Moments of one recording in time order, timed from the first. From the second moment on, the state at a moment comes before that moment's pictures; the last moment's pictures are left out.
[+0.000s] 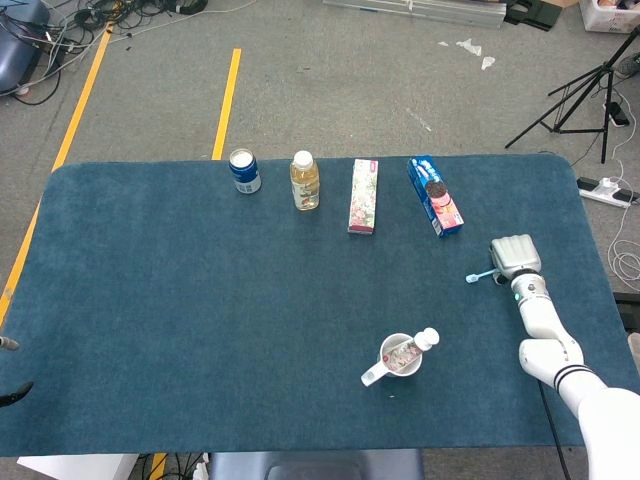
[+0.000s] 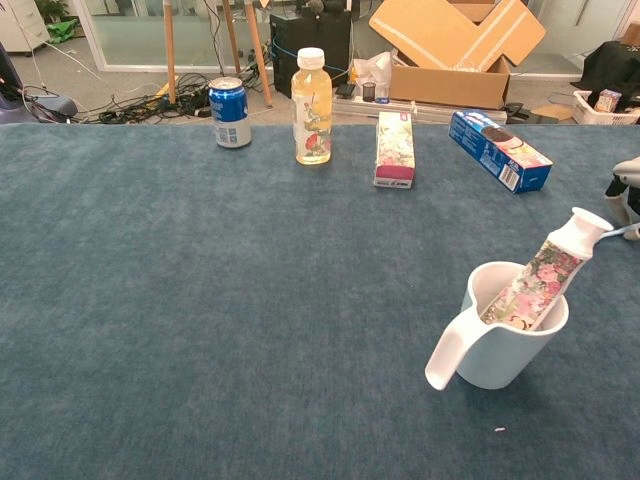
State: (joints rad) left arm -0.02 -0.96 -0.05 -1.73 1.29 1.45 0.16; right arm 0.72 -1.65 0.16 -0.54 -1.11 0.47 -0.23
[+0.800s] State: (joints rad) left arm -0.02 -0.97 -0.05 -1.73 1.29 1.45 0.16; right arm 0.70 -1.60 0.17 -0.61 -1.11 0.50 -0.22
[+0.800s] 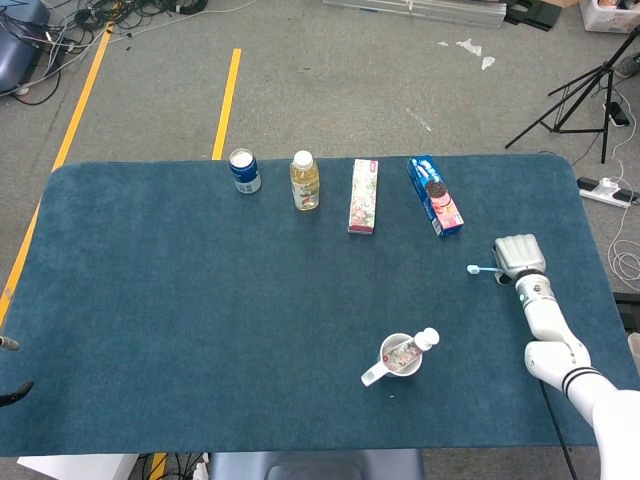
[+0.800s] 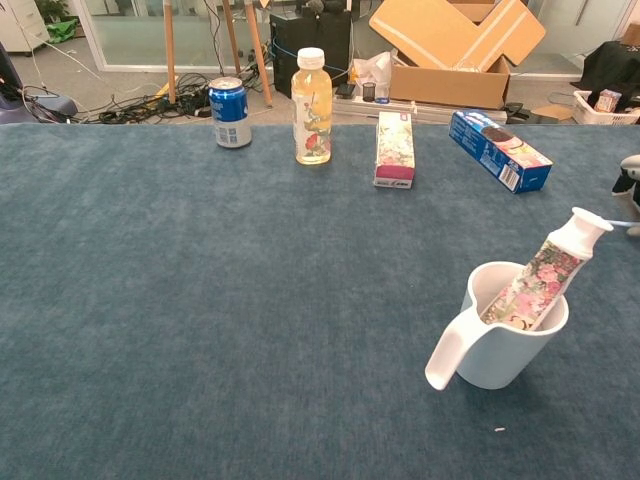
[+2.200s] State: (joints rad) left arm -0.03 -0.97 -0.05 -1.73 1.28 1.44 0.18; right arm 0.57 -1.09 0.25 -1.47 -1.23 0.84 0.07
